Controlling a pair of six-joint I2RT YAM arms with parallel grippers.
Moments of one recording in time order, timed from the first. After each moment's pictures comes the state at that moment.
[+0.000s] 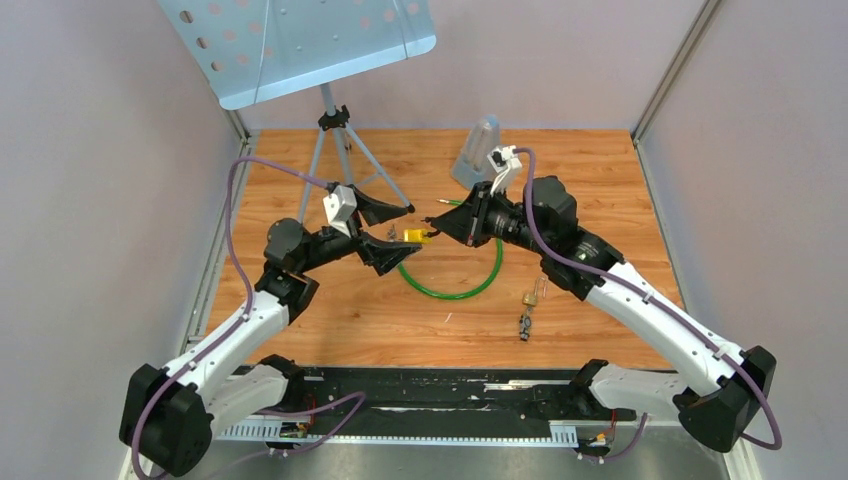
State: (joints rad) left arm -0.46 0.96 0.60 0.59 0.72 -0.32; right arm 0.74 1.13 1.09 -0.15 -0.28 0.60
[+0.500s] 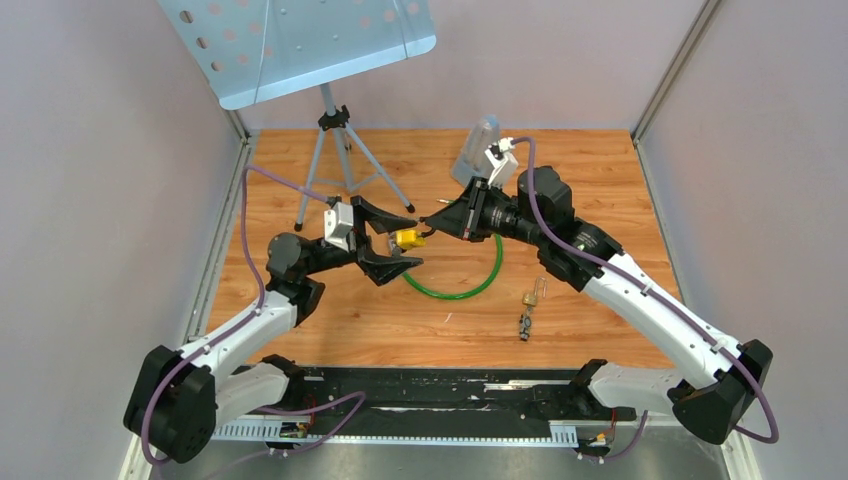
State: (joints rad) left arm -0.47 1.06 0.53 1.00 0.90 -0.38; right arm 0.74 1.18 1.20 -0.25 -0.31 0.80
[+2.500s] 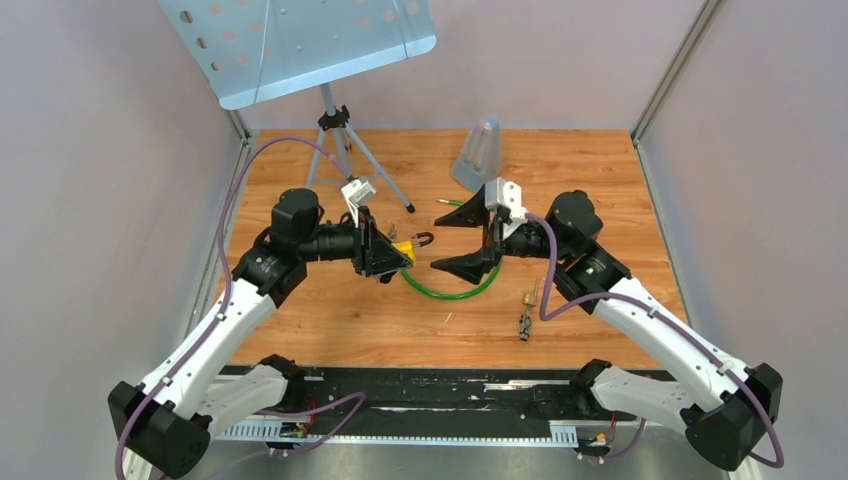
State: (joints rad) left arm -0.47 0.97 0.90 -0.24 0.81 -0.38; right arm 0.68 1.02 0.95 0.19 -0.78 -0.01
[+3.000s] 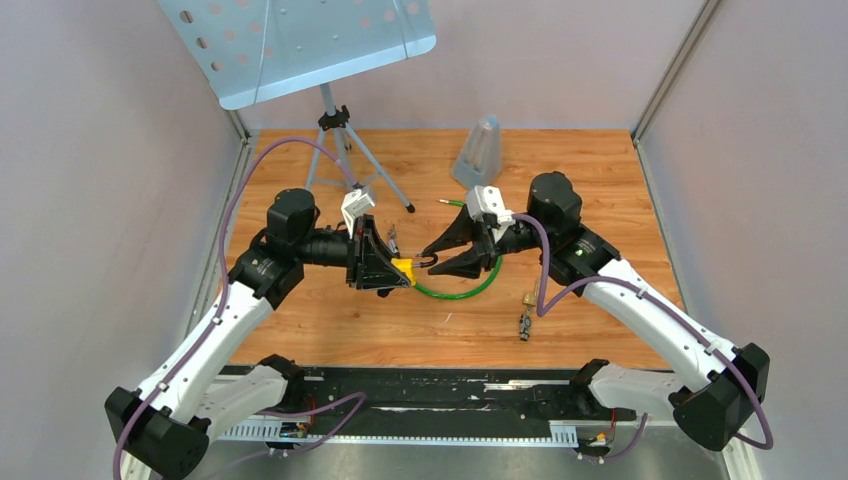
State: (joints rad) left arm -0.47 0.96 0.93 -0.29 1.09 -0.31; right arm 0.68 1.15 1.08 0.02 -1.09 -0.20
